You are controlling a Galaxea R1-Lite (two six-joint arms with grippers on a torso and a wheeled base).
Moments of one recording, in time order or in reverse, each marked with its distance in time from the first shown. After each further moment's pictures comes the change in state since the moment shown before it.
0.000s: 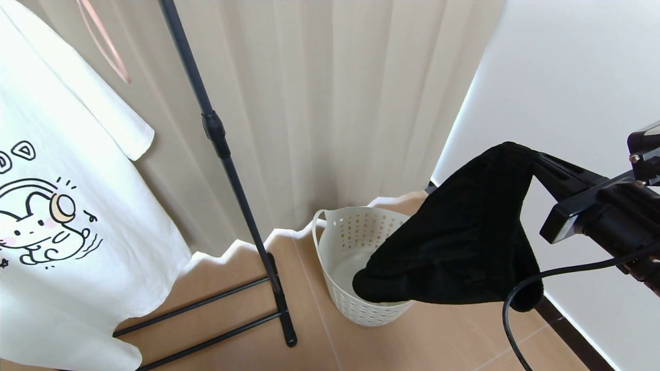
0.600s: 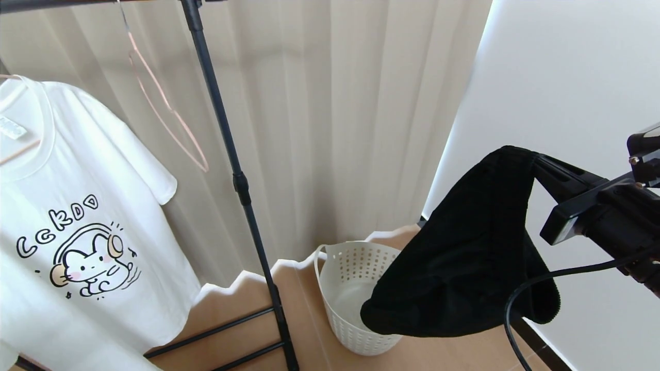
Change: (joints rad) left arm 0.000 0.000 0.000 0.000 0.000 0.000; right arm -0.002 0.000 0.005 0.000 0.000 0.000
